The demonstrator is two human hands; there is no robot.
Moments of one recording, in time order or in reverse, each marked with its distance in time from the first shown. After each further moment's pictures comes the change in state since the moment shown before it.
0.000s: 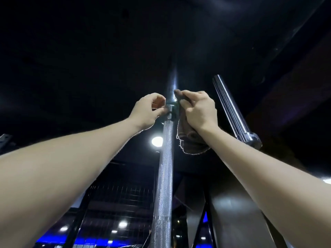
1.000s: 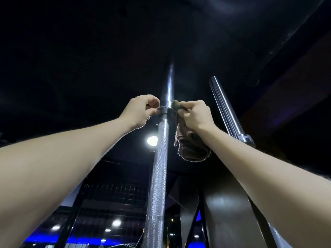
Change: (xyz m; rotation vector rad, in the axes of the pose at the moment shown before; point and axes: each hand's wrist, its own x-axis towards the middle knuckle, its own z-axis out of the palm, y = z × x) left_hand 0.000 0.003 -0.013 0.120 -0.061 -0.009; right_hand 0.002 0.007 -0.002 0.024 -0.163 0.113
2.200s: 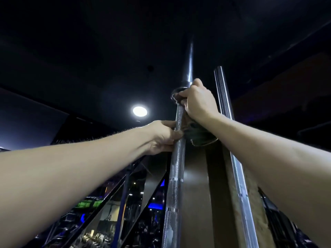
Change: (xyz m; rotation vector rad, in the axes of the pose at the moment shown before) left_hand -0.117 0.023 0.015 -1.172 -0.431 -0.652; right_hand -0.026 -0.059 0.025 -0.762 -0.162 -0.221
